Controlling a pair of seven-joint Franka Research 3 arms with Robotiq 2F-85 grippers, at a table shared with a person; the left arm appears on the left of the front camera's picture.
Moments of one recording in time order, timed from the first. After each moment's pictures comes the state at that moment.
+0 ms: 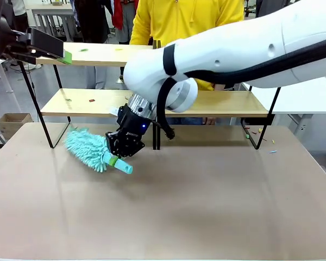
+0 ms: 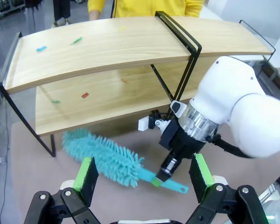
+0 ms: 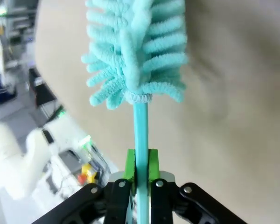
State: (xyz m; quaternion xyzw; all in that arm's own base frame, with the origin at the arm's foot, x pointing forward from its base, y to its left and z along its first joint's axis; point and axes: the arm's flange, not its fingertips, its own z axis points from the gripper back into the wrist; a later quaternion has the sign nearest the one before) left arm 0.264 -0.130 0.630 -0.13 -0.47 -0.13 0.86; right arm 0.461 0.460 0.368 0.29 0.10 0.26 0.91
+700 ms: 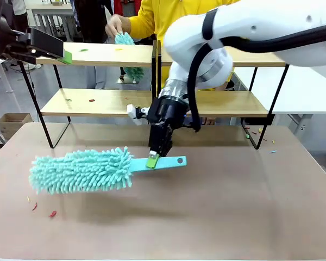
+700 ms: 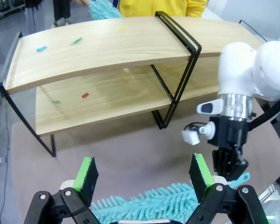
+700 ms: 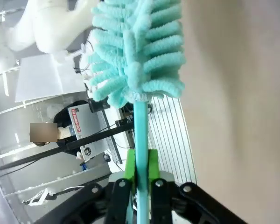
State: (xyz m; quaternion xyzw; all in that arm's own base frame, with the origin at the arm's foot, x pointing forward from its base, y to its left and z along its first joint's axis) left arm 0.264 -0.130 0.630 -0.13 -0.47 -0.13 0.86; right arm 0.440 0.363 0.406 0.39 0.26 0.46 0.75
